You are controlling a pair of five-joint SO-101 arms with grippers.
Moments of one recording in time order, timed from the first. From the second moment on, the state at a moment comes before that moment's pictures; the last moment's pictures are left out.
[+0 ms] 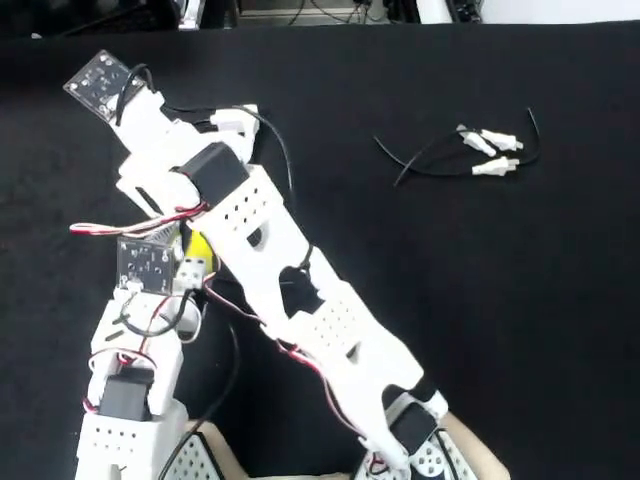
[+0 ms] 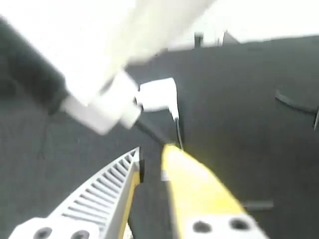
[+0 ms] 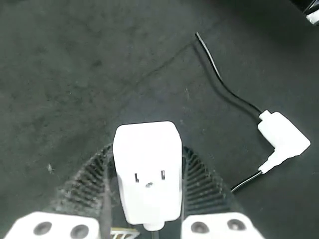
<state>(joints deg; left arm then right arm) 2.7 -103.6 96.3 26.1 -5.4 -46.4 53.6 -93.0 94.7 6.7</state>
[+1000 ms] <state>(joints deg) -4.5 -104.0 96.4 2.8 -7.3 -45.9 31.1 -83.5 98.9 6.7</state>
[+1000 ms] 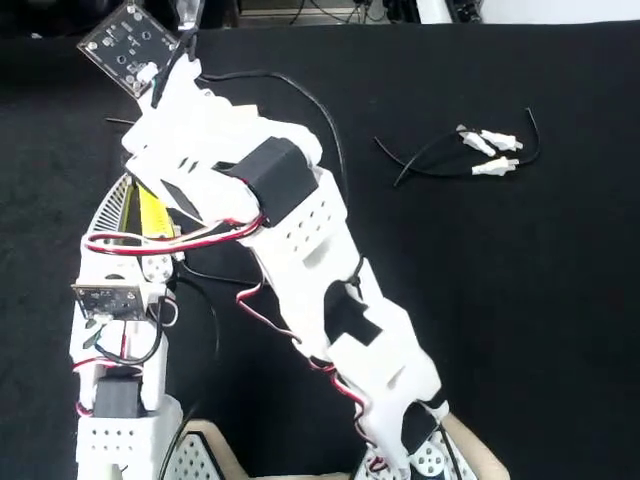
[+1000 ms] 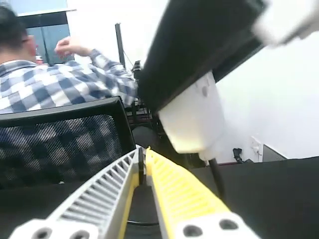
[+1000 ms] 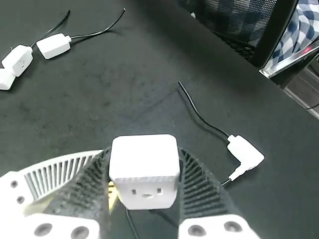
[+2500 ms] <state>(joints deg) 7.0 -104.0 96.5 -6.6 -7.3 -43.0 32.1 -83.1 97.3 14.3</state>
